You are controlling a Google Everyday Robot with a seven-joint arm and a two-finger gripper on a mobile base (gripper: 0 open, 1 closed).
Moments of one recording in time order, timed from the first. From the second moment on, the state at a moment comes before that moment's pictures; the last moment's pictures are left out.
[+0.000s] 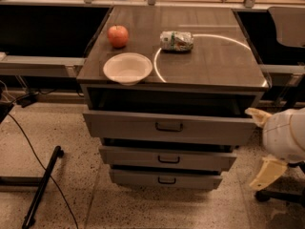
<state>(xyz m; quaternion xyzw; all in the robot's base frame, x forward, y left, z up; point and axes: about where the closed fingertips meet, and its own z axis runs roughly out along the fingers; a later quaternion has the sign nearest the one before) 0.408 -0.241 0.795 -0.61 0.75 0.00 0.24</state>
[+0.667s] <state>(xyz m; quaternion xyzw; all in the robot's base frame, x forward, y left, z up) 0.415 -0.230 0.743 -0.66 0.71 0.02 0.25</state>
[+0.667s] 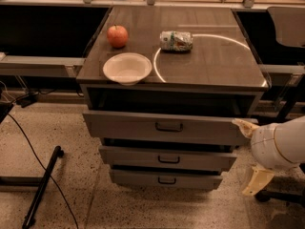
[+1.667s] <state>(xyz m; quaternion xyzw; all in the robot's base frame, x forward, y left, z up) 0.395 -0.219 0.587 -0.73 0.64 0.05 0.22</state>
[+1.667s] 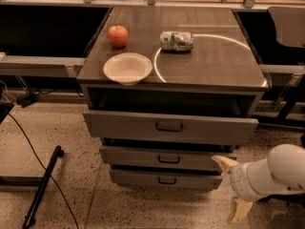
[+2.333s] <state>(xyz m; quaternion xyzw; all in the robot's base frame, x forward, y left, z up) 0.406 -0.219 0.572 -0.73 0.64 0.07 0.23</state>
